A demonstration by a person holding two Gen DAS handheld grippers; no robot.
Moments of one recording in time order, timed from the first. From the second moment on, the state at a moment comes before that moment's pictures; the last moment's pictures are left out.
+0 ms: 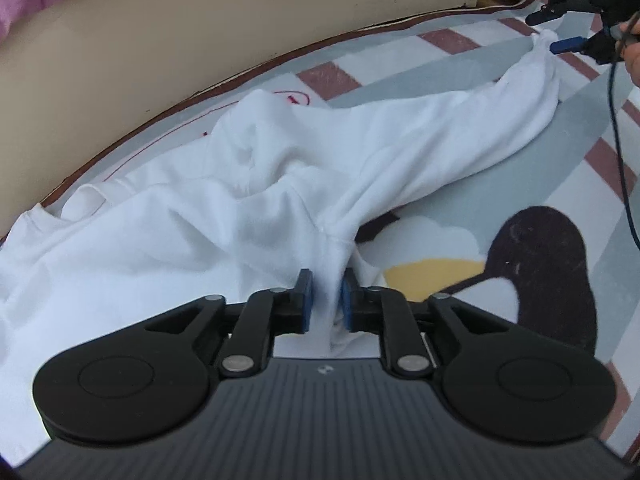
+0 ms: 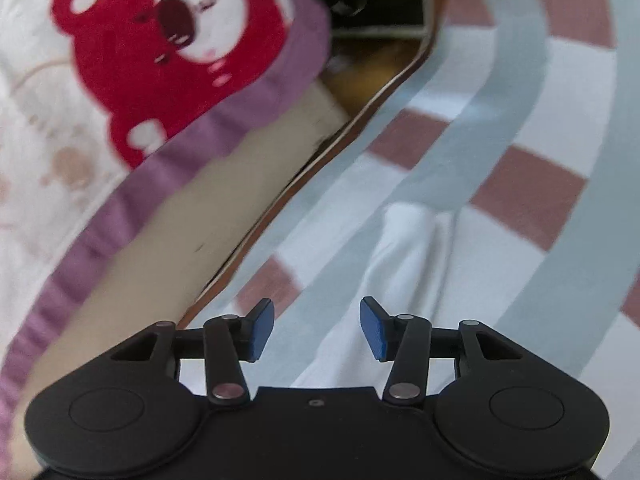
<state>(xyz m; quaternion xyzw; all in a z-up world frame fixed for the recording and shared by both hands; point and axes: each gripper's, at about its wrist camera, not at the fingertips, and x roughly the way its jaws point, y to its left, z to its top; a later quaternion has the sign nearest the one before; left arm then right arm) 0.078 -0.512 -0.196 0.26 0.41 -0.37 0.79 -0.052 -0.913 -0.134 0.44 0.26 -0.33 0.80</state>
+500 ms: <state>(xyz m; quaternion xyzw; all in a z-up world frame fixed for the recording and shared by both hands) 0.101 -0.499 -0.164 0.18 0.39 -0.39 0.81 -0.030 -0.895 -0.105 0.23 0.20 -0.28 0.91</state>
